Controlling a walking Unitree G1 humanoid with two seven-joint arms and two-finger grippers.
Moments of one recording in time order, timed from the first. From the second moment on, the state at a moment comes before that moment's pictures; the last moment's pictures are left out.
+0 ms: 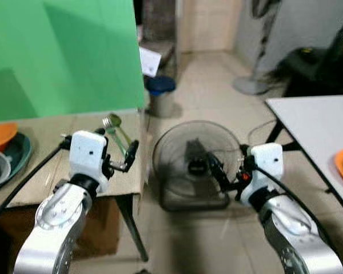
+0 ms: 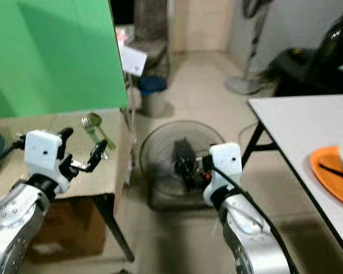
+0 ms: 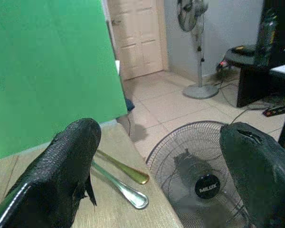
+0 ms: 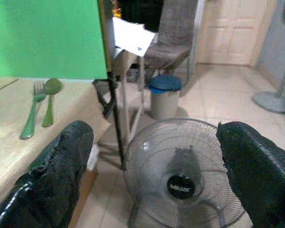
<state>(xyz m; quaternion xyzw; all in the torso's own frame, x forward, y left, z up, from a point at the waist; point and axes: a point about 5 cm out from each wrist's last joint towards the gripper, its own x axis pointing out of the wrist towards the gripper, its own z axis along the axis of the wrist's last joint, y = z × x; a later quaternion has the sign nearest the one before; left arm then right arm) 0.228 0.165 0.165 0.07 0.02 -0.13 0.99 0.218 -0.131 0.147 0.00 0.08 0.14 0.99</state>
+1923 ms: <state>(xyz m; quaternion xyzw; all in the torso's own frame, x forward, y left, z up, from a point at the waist) 0.223 0.164 0.164 0.08 0.02 -0.15 0.99 0.232 -0.117 0.153 0.00 0.08 0.21 0.97</state>
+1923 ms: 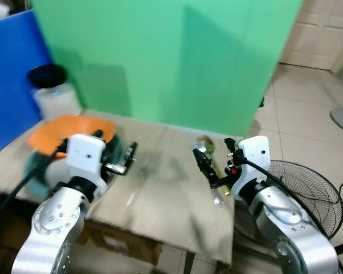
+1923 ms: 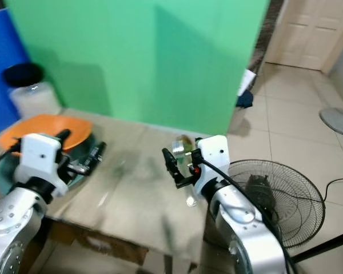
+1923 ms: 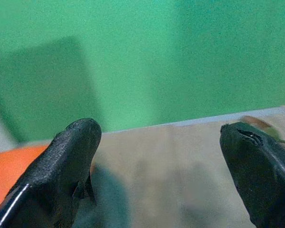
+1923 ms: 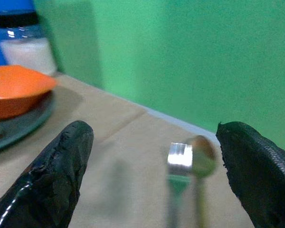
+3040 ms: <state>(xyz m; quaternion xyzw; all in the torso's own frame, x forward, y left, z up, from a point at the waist) 0.201 0.154 0.147 0.10 0.09 -0.36 0.92 0.298 -0.147 0.108 -0.06 0.31 0.15 0.94</state>
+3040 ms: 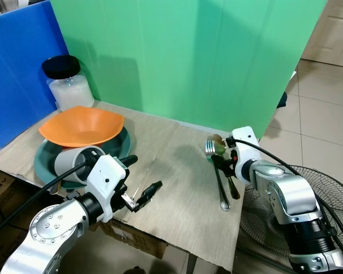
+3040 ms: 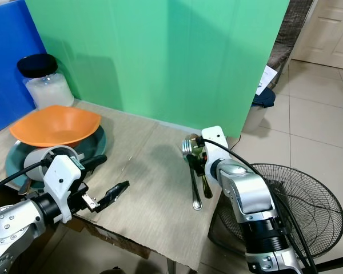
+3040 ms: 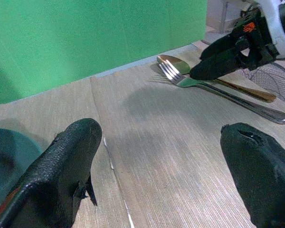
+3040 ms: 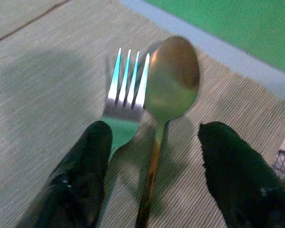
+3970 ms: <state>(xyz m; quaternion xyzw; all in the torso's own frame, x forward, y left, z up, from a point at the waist) 0.193 0.151 0.147 0.09 0.10 -0.40 0.90 0.292 -0.144 0.108 -0.05 0.34 0.17 0.93</state>
